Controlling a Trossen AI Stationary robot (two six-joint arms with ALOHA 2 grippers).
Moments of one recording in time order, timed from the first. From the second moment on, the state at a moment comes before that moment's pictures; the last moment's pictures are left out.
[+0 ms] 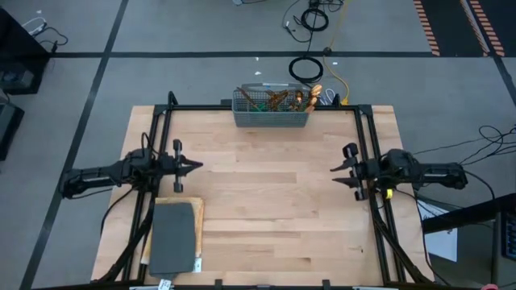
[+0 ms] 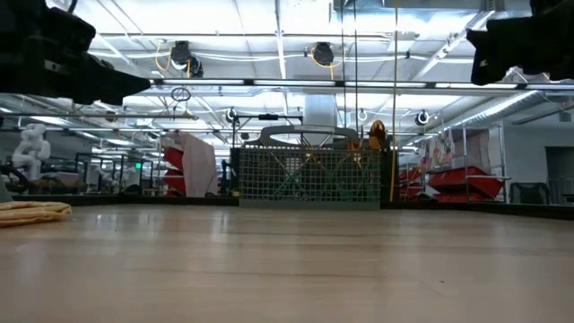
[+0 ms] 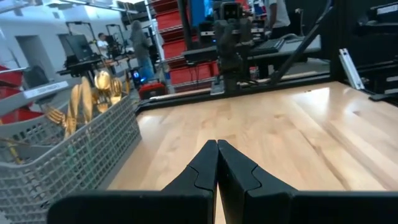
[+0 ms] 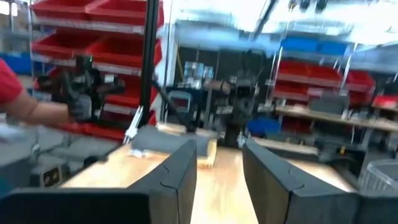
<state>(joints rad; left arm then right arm) 0.13 0.02 0.02 -0.02 0.08 0.22 0.01 0.00 0.06 0.13 -0.18 -0.08</state>
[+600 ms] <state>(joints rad) 0.20 0.02 0.01 0.03 0.18 0.15 0.01 0.00 0.02 0.06 -0.24 -0.18</state>
